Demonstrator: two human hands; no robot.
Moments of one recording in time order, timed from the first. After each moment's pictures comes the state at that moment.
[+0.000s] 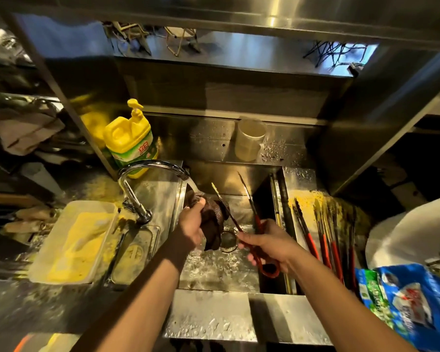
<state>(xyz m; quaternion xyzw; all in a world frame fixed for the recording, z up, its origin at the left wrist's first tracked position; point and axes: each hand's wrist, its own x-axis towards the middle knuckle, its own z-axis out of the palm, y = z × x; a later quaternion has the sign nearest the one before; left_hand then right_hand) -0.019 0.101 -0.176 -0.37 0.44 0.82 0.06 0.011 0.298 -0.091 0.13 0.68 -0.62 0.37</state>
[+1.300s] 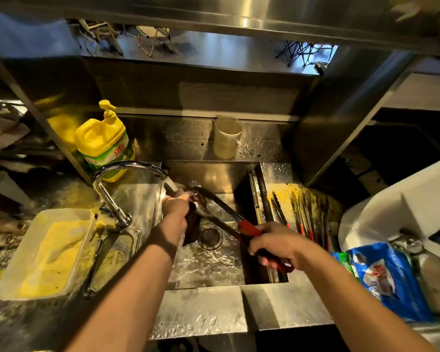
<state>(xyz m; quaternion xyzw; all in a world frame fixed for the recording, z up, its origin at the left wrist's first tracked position) -0.053 0.108 -0.163 -0.45 0.52 0.72 0.02 0.021 0.343 -0.064 0.10 0.76 -0.48 0.43</state>
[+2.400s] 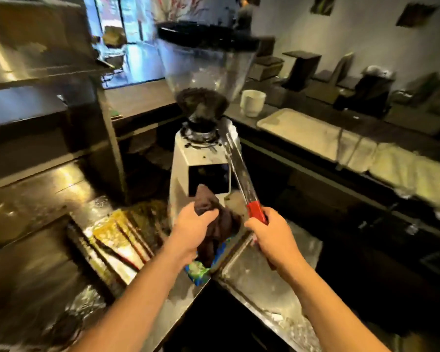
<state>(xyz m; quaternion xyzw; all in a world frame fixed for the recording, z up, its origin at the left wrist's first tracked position) 0.089 0.499 -0.023 0.16 0.69 0.65 0.27 0.221 0.612 -0.006 0.38 0.77 -0.48 -0.19</state>
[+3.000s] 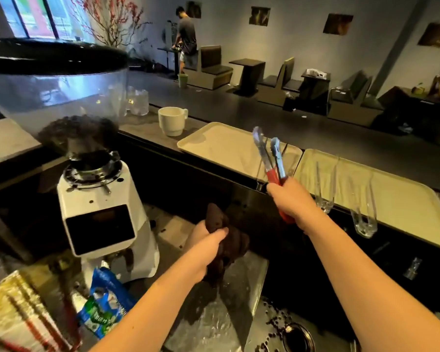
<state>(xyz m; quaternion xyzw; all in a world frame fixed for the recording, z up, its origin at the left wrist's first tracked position) 0.178 0.717 -0.023 0.19 0.68 0.57 0.41 0.295 0.876 0.070 0.52 0.75 -0.35 -0.20</state>
